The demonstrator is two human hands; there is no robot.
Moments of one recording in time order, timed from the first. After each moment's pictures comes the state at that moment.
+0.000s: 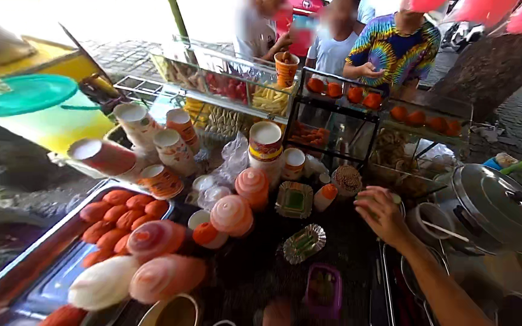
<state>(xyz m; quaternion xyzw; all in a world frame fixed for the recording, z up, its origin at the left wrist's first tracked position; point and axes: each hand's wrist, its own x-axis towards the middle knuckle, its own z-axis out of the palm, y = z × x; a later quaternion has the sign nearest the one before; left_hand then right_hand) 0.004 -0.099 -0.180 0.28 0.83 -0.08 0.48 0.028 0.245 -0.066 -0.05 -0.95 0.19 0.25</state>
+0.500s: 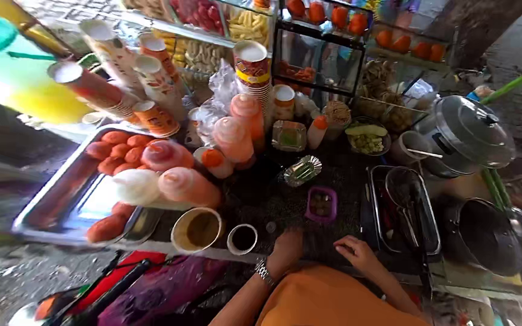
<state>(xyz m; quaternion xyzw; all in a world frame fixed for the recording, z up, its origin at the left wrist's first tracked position) 0.027 -0.137 -0.152 0.38 0.80 0.05 0.47 0.231 0.015 -0.163 -0.25 -0.84 0.49 -0.04</state>
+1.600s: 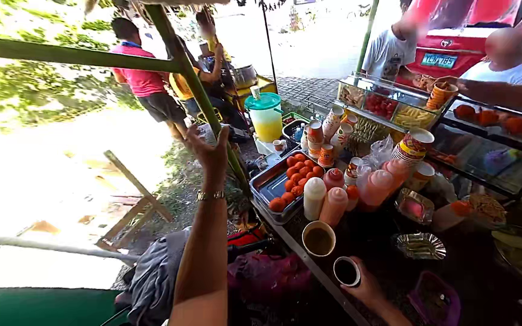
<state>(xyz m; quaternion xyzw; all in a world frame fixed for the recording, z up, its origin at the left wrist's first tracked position) -0.230 -0.471 0.117 -0.06 0.80 0.49 -0.35 0.022 -0.107 -0.206 0.02 -0.87 0.49 0.00</state>
